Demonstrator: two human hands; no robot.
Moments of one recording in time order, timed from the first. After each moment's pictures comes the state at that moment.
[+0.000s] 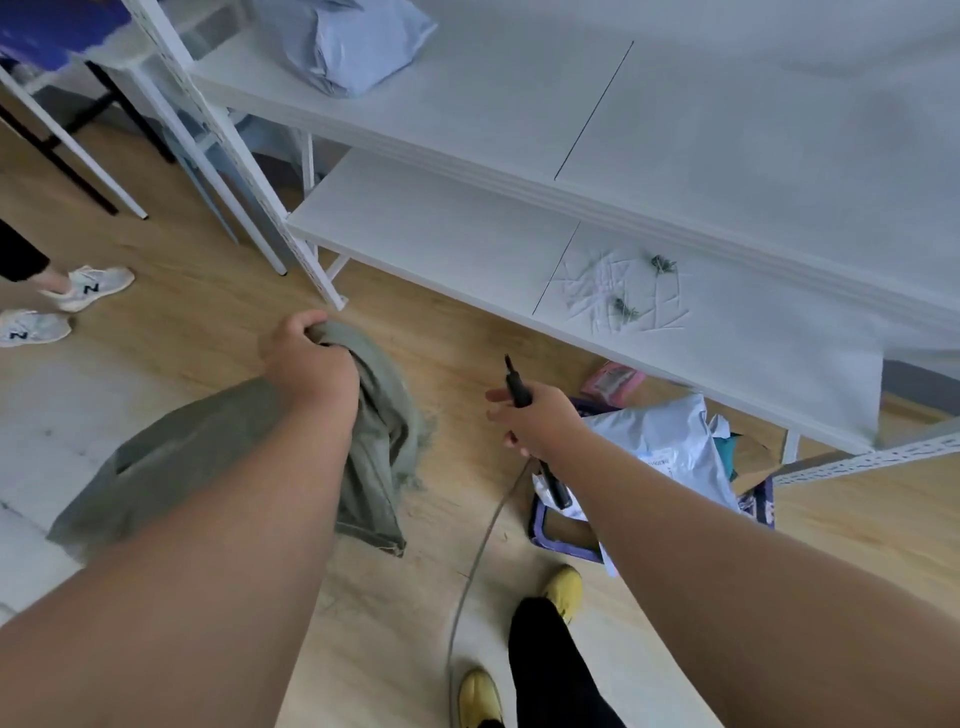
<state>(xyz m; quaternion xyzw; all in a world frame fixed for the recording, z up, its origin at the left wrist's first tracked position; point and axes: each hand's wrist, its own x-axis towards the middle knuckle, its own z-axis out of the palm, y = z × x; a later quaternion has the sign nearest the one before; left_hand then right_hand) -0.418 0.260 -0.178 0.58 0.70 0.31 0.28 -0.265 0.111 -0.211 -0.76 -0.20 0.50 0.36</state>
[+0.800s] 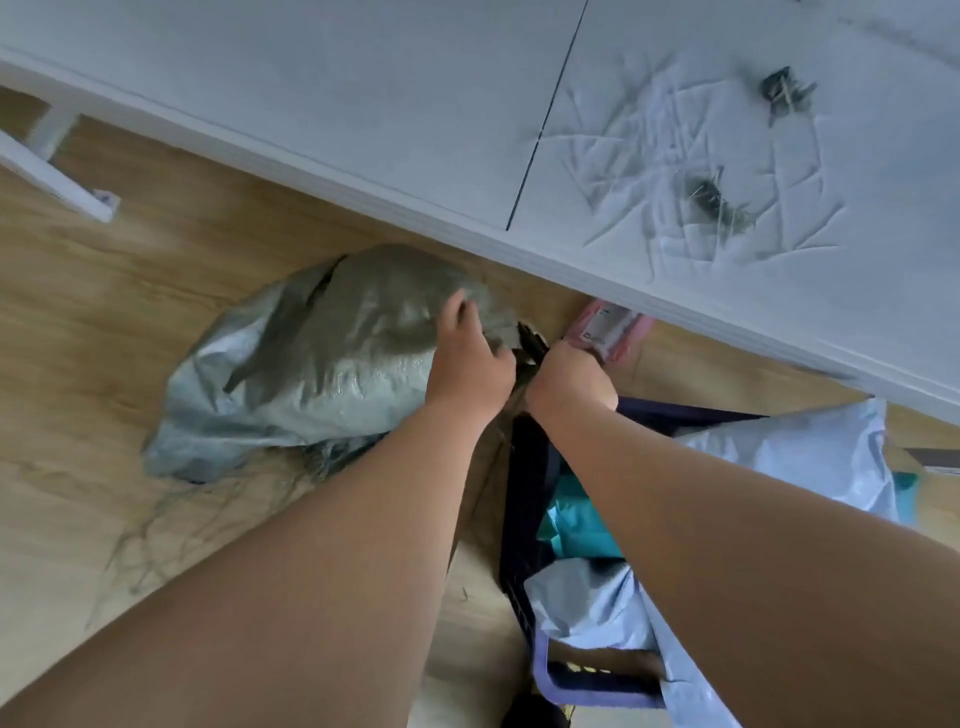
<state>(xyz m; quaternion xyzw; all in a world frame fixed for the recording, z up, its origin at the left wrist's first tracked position) -0.146 0.334 -0.633 0.78 0.43 0.00 0.47 -0.072 0.261 -0.625 -0.94 -0.14 0.32 0.01</state>
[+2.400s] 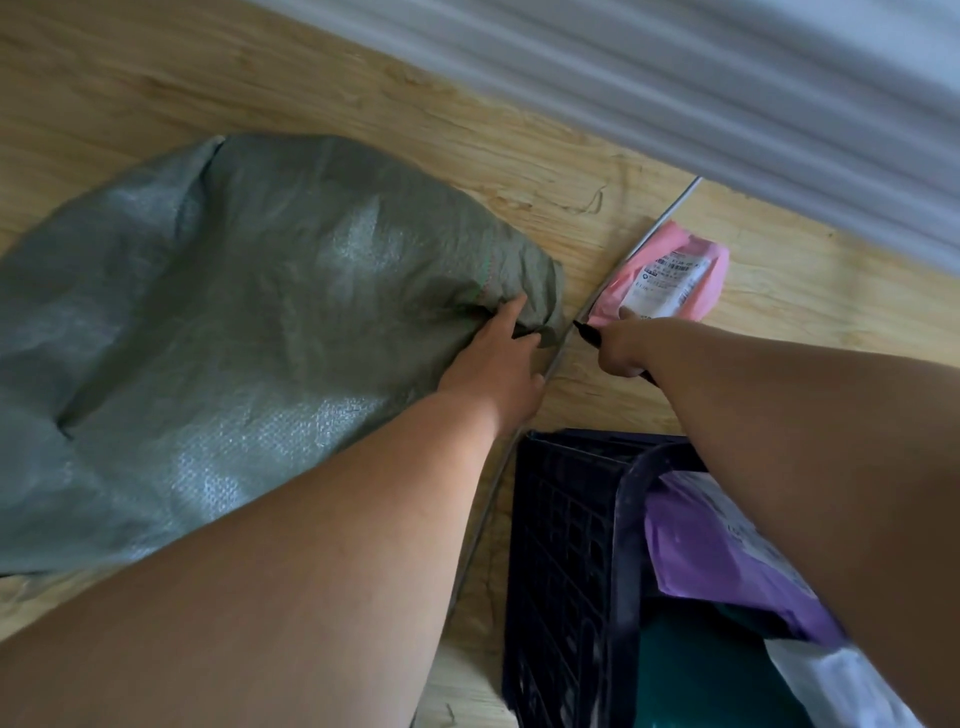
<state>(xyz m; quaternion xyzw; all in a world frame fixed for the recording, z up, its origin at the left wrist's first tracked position) -0.064 0.342 -0.861 0.86 0.24 -0.18 0.42 0.100 0.255 -0.890 -0.77 -0.32 0.44 -0.35</state>
